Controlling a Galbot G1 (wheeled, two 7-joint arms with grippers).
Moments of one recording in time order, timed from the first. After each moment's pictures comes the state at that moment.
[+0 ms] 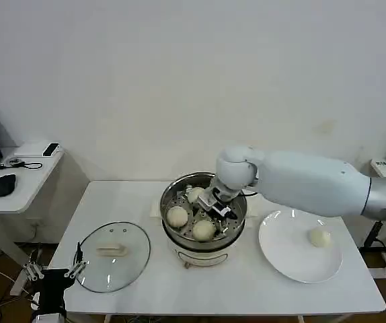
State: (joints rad) left arm 1.78 -1.35 -0.71 -2.19 0.14 0.05 -0.27; right arm 0.47 1.01 -1.19 1.56 0.11 -0.17 -1.10
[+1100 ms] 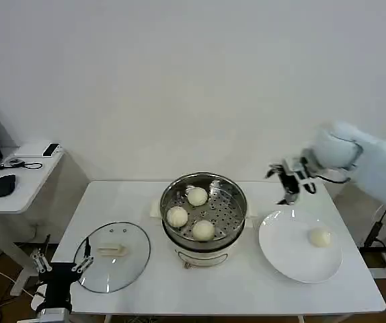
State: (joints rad) left arm 1.76 -1.28 -0.67 -2.20 0.13 0.06 -0.26; right arm 0.37 0.50 -1.00 1.55 0.04 -0.22 -1.06
